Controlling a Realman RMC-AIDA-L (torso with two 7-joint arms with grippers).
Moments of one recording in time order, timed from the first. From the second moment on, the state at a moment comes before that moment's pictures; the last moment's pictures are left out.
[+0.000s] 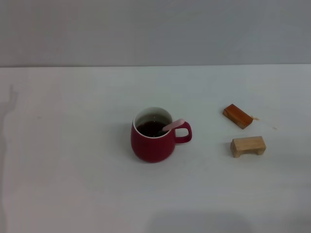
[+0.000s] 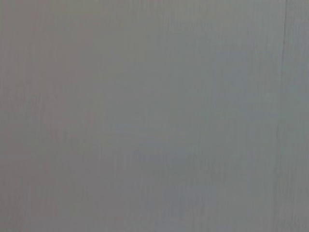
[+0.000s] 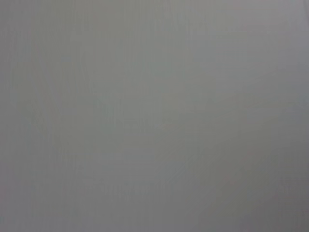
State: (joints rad) left arm -0.45 -2.06 -1.79 -0.24 2.82 0.98 -0.13; right arm 0.11 2.07 1.04 0.44 -2.22 -1.41 -0.13
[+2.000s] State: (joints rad) left arm -0.45 -2.06 -1.79 -0.25 2.82 0.98 -0.14; right arm 0.14 2.07 1.08 0.40 -2.20 -1.44 -0.06
